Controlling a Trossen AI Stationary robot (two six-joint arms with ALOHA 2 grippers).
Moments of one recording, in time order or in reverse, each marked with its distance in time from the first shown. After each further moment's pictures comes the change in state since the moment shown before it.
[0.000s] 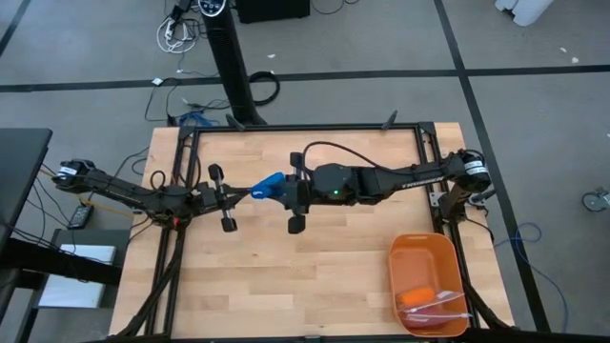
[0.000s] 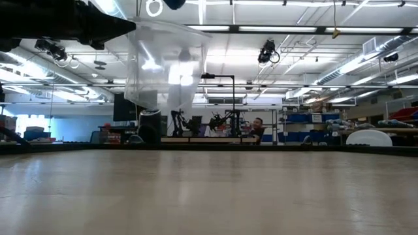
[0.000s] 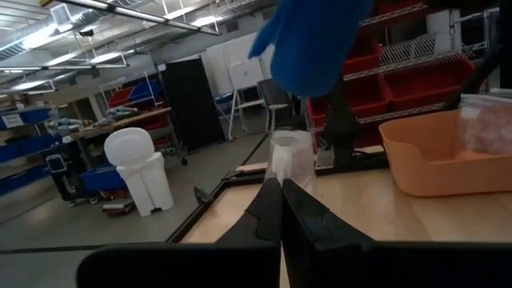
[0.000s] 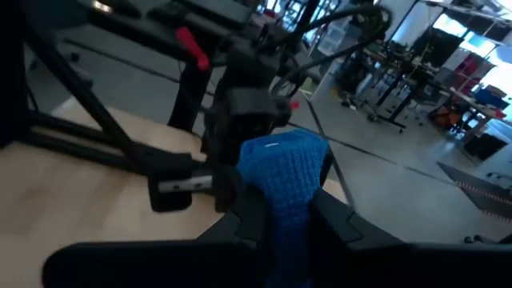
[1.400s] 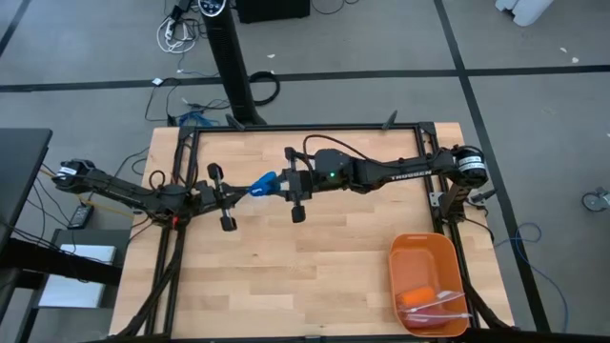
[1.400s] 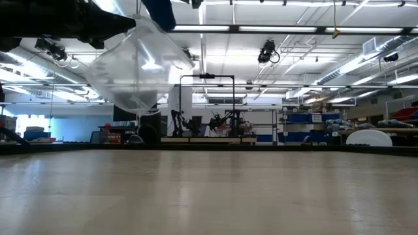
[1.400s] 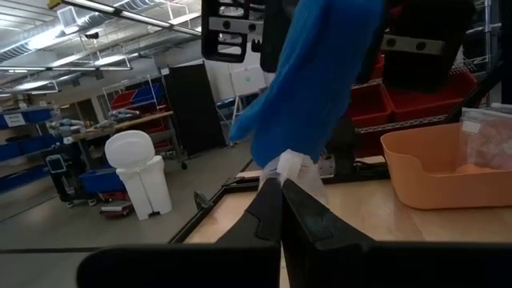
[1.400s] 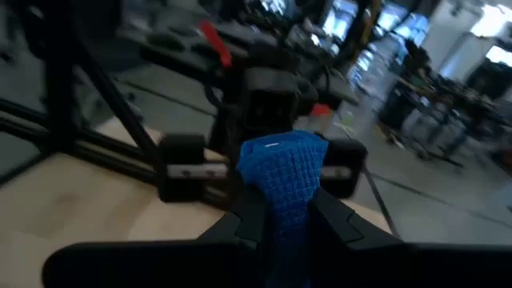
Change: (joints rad) left arm 0.000 0.000 0.000 0.029 -0.001 -0.014; right arm -0.138 0.004 -0.217 0.325 -0.346 0.008
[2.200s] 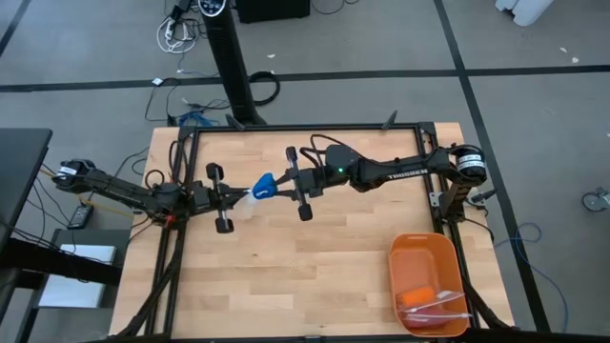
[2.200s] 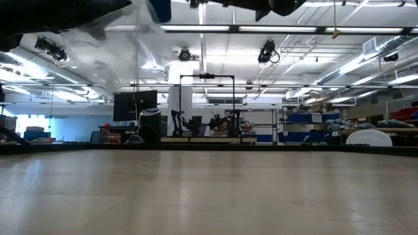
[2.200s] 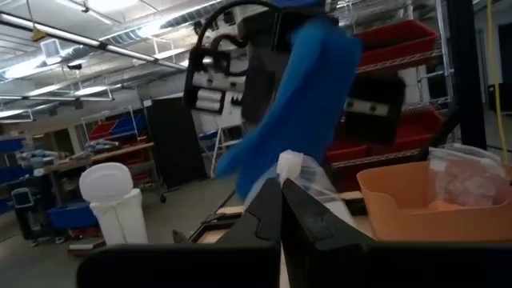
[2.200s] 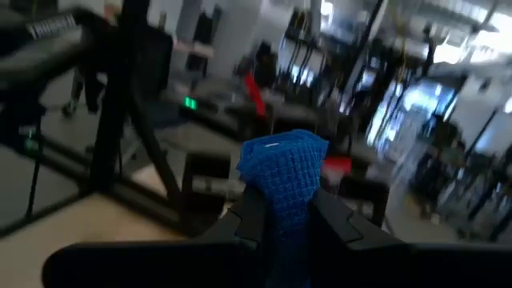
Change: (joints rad) left arm 0.000 0.000 0.000 0.106 0.092 0.020; right arm -0.050 0.000 -0.138 0.335 -0.233 0.009
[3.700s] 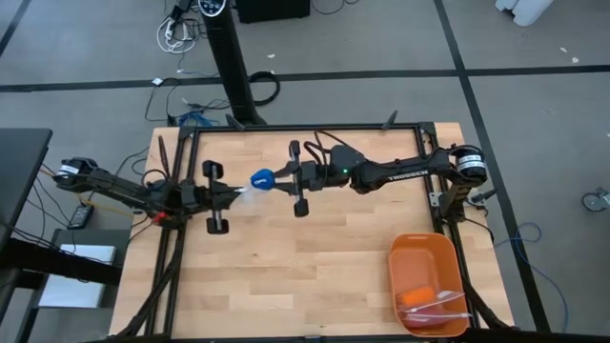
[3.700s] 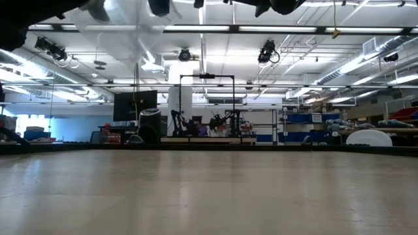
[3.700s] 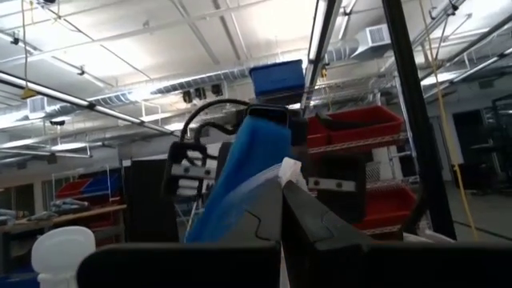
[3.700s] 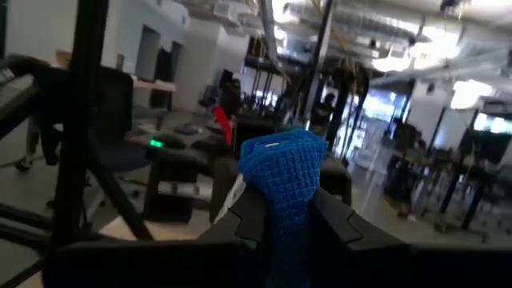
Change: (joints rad) left arm 0.000 0.089 0.018 0.311 0.133 0.004; right arm 0.006 0.000 -0.001 0.106 0.131 0.130
